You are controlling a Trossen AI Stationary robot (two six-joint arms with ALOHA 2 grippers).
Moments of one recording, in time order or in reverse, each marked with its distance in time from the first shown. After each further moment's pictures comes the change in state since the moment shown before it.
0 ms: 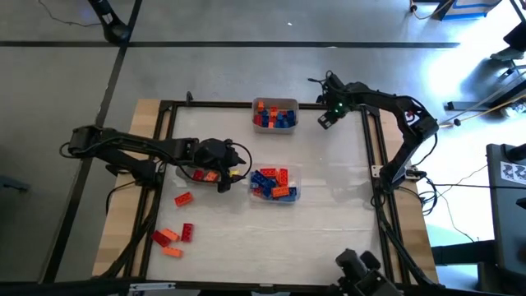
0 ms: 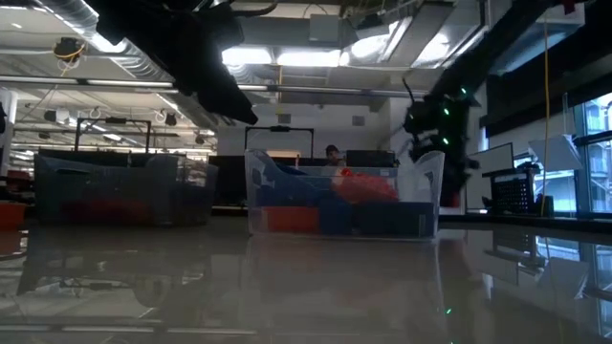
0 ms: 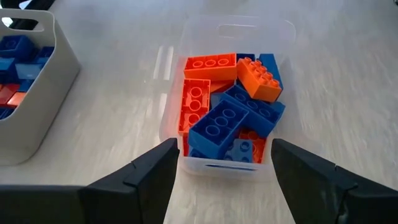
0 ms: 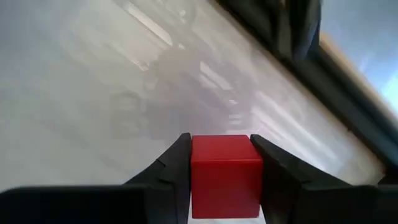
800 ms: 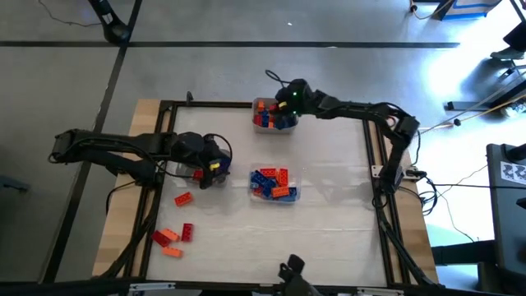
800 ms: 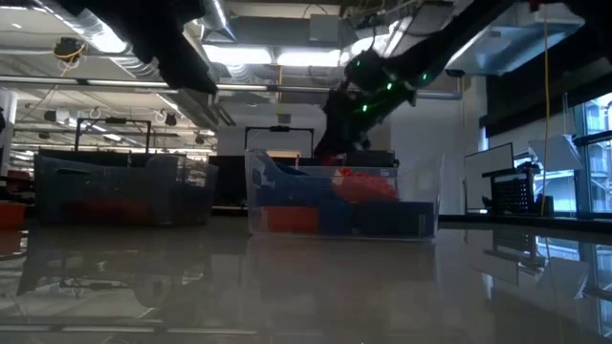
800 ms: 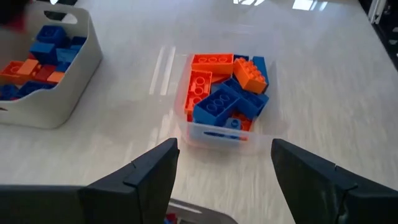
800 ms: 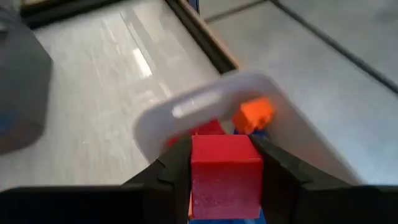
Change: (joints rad) left arm 0.001 -0.278 0.000 -0.270 -0.007 -0.074; right arm 0.382 0.101 0.163 0.682 -0.244 0.080
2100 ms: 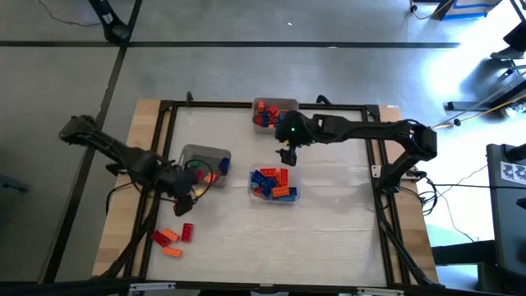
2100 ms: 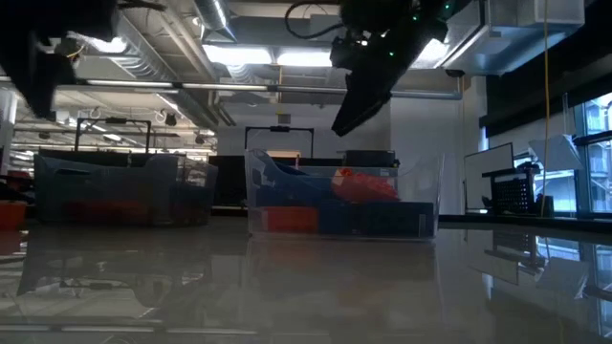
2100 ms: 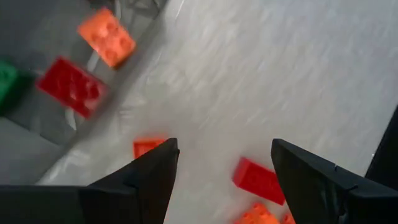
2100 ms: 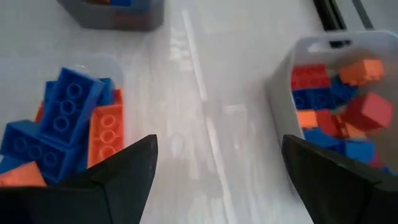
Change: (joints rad) left arm -0.472 0.002 0.084 -0.631 -0.049 -0.826; right arm 0.344 -0.192 0.001 -0.465 0.196 -0.090
